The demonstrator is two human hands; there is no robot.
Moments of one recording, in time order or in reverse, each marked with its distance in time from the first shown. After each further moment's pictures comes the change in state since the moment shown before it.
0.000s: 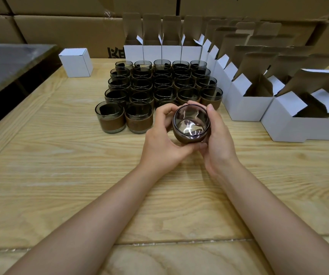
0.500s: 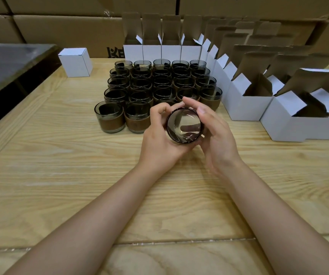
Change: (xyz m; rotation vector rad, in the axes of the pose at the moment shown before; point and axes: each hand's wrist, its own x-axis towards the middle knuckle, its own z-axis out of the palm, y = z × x) left_hand 0.000 0.004 0.000 0.061 0.028 0.011; right_hand 0.000 -0.004 -0.008 -0.068 -0.187 -0.113
